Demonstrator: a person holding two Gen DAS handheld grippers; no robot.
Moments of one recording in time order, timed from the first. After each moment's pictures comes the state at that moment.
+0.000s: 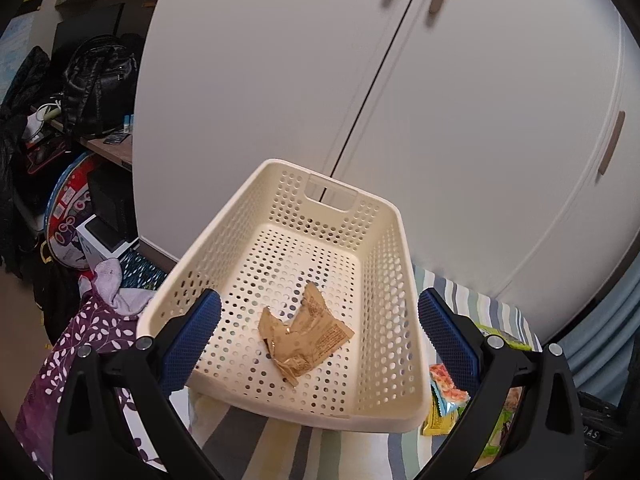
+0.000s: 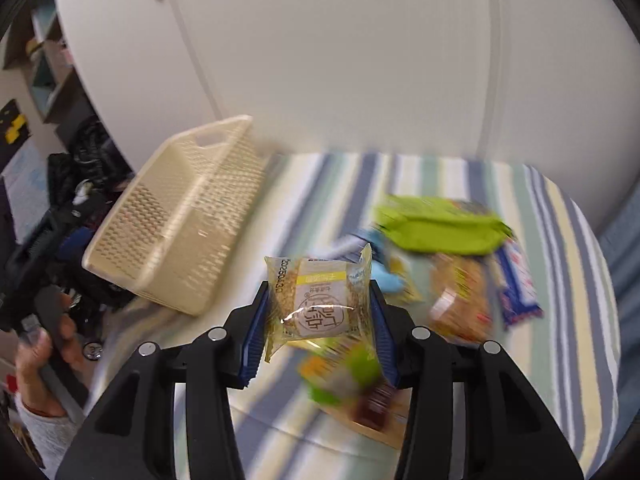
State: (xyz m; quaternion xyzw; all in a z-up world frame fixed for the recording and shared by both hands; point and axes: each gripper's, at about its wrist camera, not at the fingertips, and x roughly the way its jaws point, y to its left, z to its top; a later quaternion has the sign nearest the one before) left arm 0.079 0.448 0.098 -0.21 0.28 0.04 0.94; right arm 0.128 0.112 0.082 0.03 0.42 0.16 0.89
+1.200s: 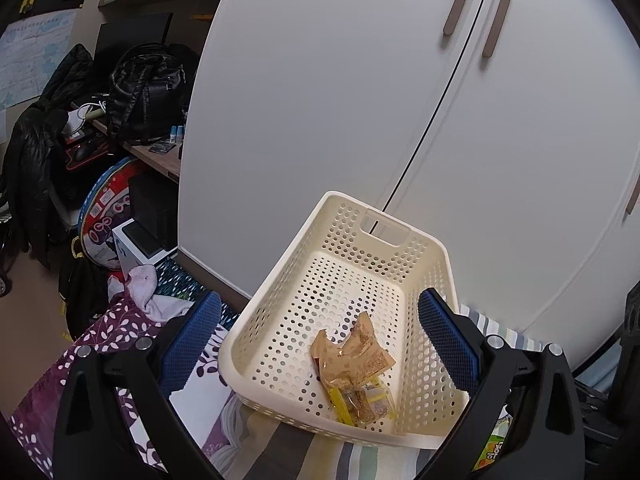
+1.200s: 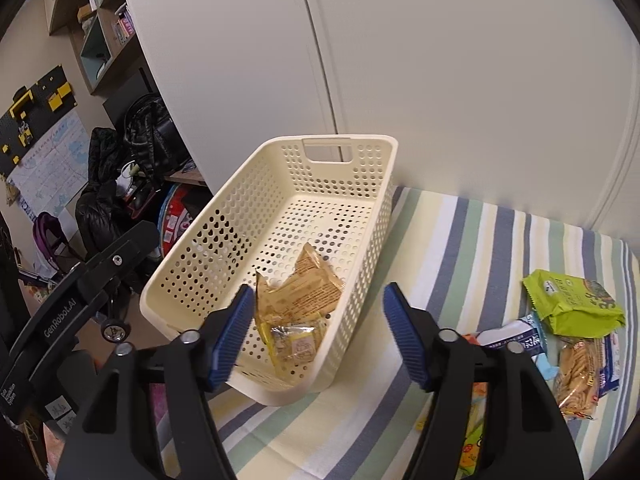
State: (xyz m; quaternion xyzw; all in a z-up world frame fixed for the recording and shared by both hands) left arm 0.065 0.480 0.104 -0.22 0.25 0.11 0.94; right arm 0.160 0.248 0.090 0.00 0.40 0.23 0.89
